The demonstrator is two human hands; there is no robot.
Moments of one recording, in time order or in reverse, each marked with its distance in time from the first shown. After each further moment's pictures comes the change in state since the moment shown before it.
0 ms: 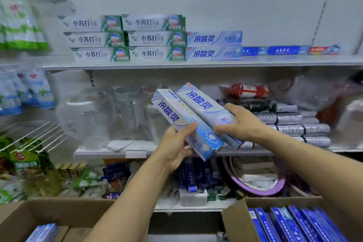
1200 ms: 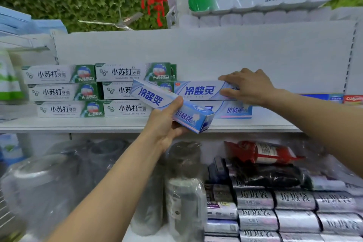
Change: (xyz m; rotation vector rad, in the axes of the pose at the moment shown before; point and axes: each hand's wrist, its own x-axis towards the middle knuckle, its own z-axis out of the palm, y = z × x) left_hand 0.224 0.147 0.058 -0.068 0.125 0.333; right_hand 0.300 0.015 -0.159 -0.793 0.348 -0.373
